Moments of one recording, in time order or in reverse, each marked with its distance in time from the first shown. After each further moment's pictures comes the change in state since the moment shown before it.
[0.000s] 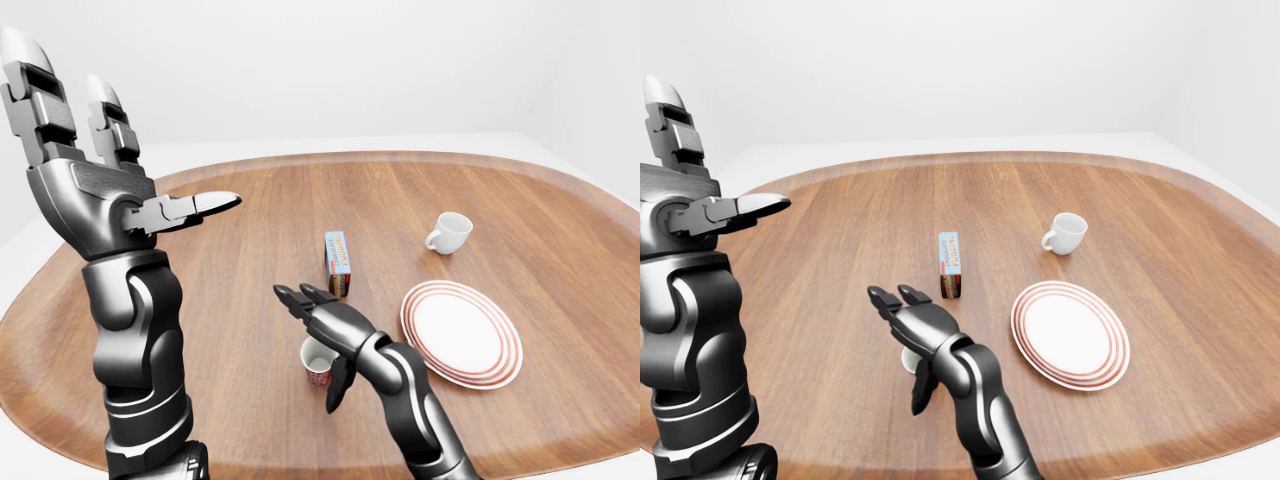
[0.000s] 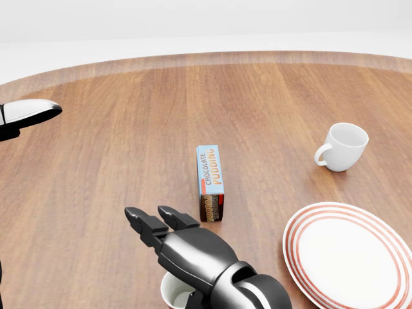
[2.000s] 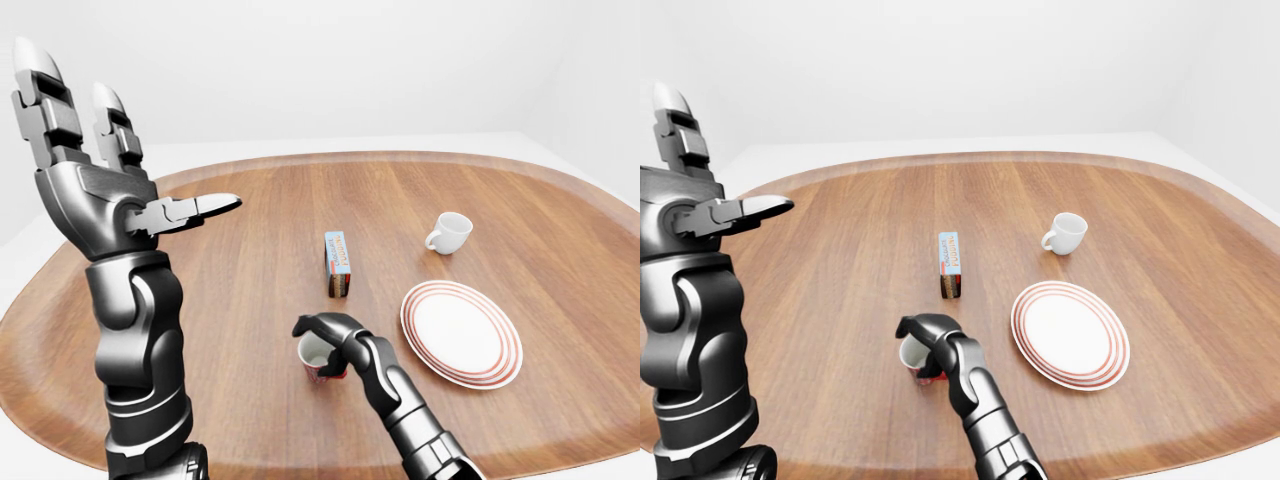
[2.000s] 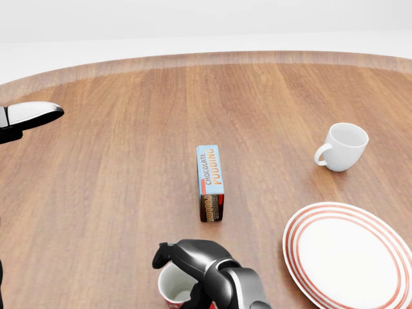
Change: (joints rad) left arm 0.007 0.001 0.003 0.019 0.004 0.000 -0.006; right arm -0.209 0.049 -0.108 0.663 -0.057 0.000 -0.220
